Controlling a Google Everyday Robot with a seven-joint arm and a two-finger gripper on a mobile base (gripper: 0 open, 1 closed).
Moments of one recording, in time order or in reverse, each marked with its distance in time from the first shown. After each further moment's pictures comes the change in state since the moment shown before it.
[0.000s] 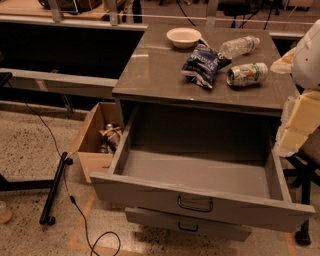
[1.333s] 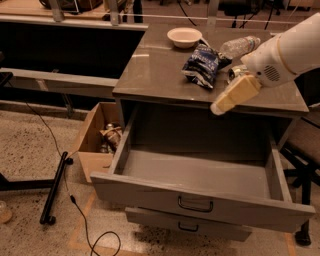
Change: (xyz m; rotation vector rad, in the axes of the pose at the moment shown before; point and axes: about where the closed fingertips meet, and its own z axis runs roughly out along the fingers) arm -0.064 -0.106 0.083 0.089 -0.434 0.305
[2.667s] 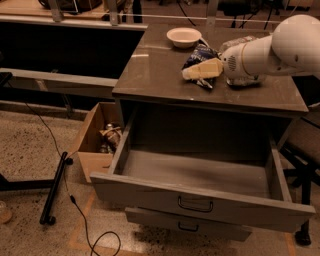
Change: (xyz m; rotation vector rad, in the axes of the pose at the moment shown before) arm -0.038 -0.091 0.099 0.076 -0.269 0.487
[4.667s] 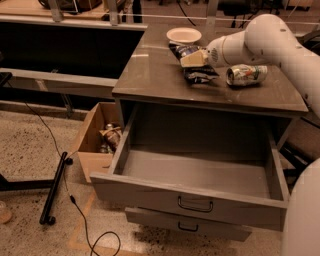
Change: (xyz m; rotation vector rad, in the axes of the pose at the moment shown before) arm -0.041 -0.037 0.077 0.033 -0.052 -0.074
